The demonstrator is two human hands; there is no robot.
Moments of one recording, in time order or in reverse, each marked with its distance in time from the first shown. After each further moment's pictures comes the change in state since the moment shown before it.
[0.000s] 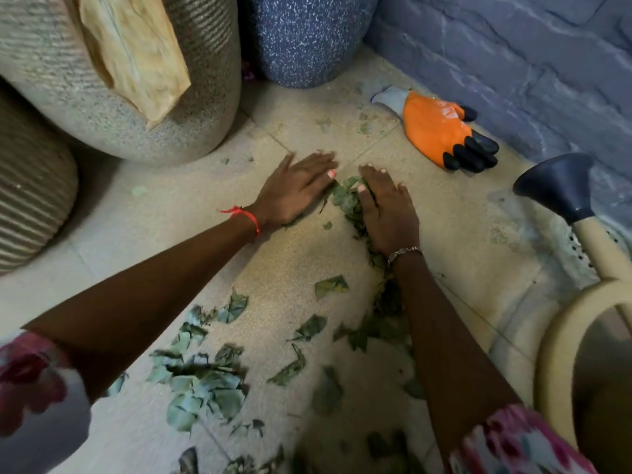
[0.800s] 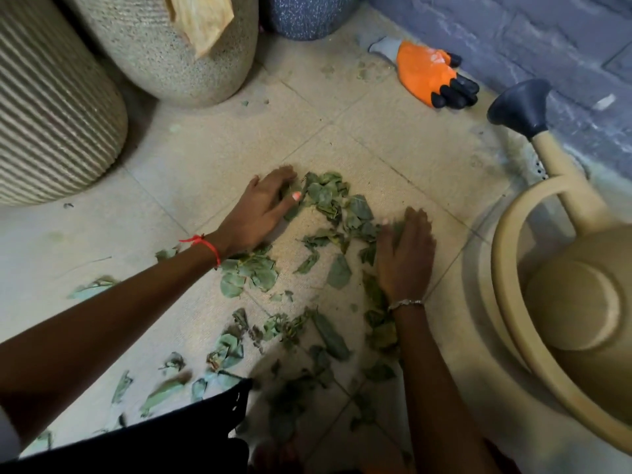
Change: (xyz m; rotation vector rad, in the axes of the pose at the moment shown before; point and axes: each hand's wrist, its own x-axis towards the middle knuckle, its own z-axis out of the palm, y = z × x) left_hand -0.182 0.035 -0.001 -0.218 0.064 -0.125; right_hand -0.197 -0.031 -0.006 0.007 0.181 0.407
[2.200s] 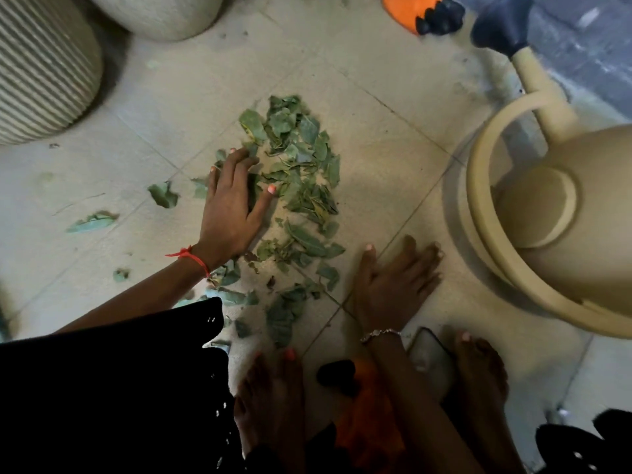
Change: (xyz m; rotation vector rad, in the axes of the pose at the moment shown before) left_hand -0.098 0.012 0.032 0.257 0.254 -0.058; right_hand -0.142 0.025 -0.012 -0.239 0.178 0.232
